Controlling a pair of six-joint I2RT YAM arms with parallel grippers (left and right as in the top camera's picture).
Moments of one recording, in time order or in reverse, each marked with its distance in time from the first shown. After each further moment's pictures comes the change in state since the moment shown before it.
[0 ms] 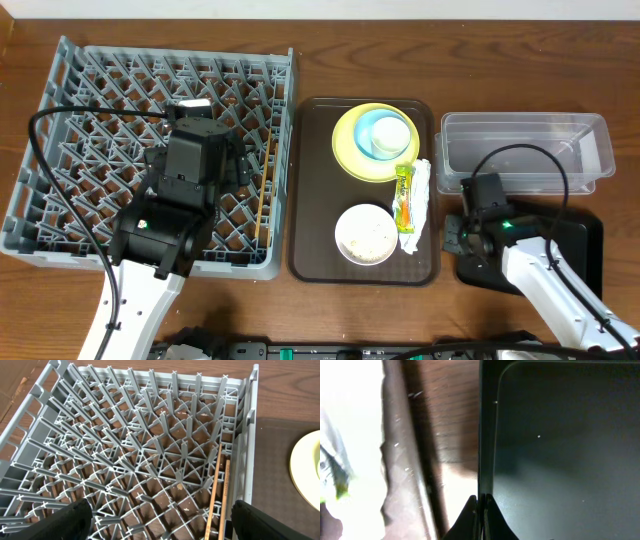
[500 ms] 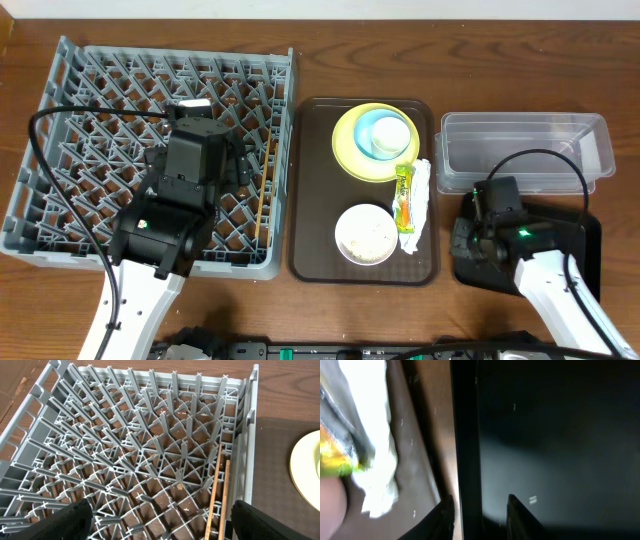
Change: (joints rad) left arm 0.000 0.000 0.000 0.000 0.000 0.000; right arm -0.037 -0.118 0.024 -0.136 -0.019 0.058
